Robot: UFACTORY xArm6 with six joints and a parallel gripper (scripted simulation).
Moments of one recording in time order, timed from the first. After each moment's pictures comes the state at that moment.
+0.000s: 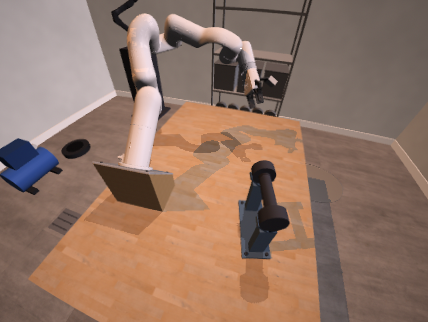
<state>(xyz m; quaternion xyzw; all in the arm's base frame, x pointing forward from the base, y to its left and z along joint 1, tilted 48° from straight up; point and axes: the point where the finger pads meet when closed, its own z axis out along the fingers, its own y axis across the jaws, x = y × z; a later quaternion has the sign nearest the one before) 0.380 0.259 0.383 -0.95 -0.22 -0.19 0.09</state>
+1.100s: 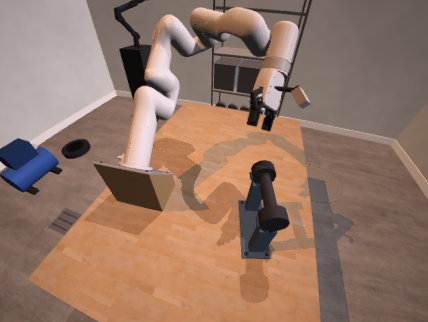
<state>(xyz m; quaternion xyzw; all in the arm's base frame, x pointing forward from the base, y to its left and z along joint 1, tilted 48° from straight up) 0.433 -0.016 0.196 -0.97 0.19 0.09 0.10</state>
